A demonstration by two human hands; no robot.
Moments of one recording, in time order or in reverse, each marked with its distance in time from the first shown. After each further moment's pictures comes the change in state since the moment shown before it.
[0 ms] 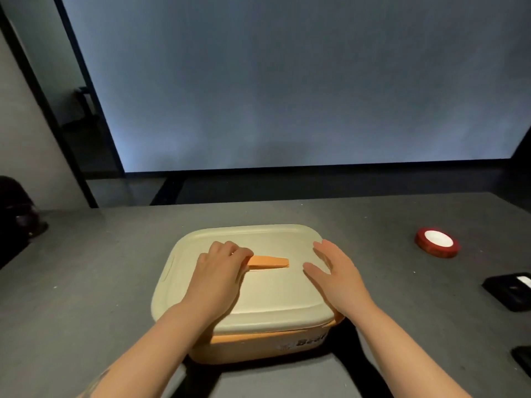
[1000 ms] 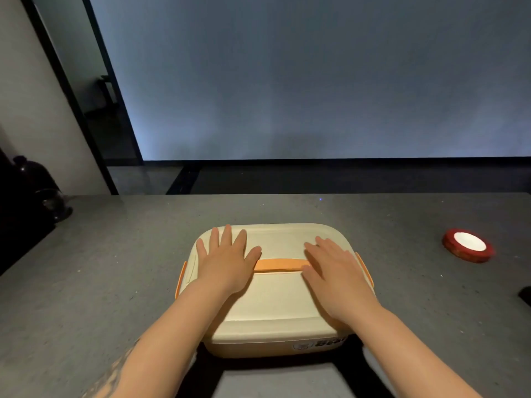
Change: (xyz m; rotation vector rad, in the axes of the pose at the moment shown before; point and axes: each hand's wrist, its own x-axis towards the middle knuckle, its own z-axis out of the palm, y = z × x) left_hand 0.019 -0.021 0.006 0.103 -0.336 -0.396; right_hand -0.003 -0.029 0.024 -0.517 -0.141 -0.210
